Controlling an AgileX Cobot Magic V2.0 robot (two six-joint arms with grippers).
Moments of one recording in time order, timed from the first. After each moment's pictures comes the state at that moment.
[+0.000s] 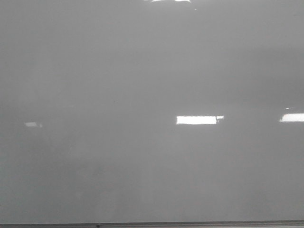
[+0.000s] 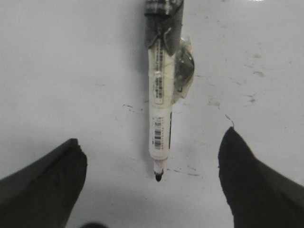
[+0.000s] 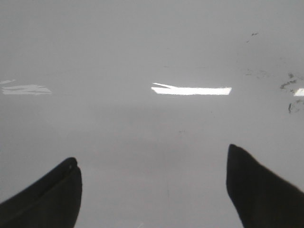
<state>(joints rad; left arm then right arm) 0.20 1.27 -0.48 0.05 -0.14 -0.08 0.02 0.30 -0.43 0.14 0.35 -0.07</state>
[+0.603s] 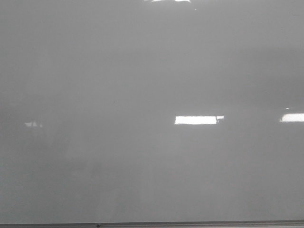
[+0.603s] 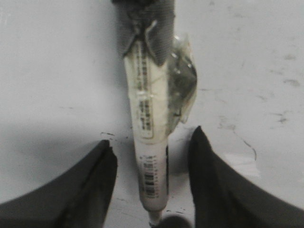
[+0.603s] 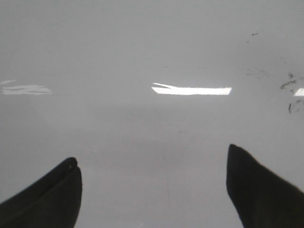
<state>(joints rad) 0.20 1.50 -0.54 0.10 -0.29 -0.08 0.02 0.30 -0.43 0.14 0.35 -0.07</state>
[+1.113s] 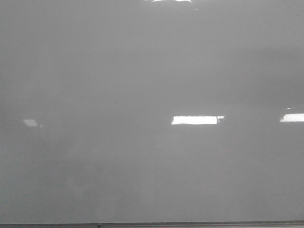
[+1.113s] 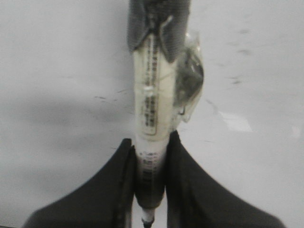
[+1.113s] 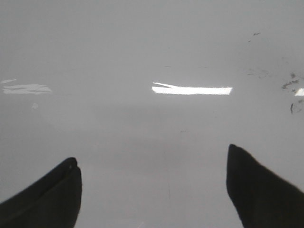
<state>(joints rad) 0.11 1.29 -0.65 0.10 0.20 -0.08 0.02 0.30 -0.43 0.14 0.36 -0.07</state>
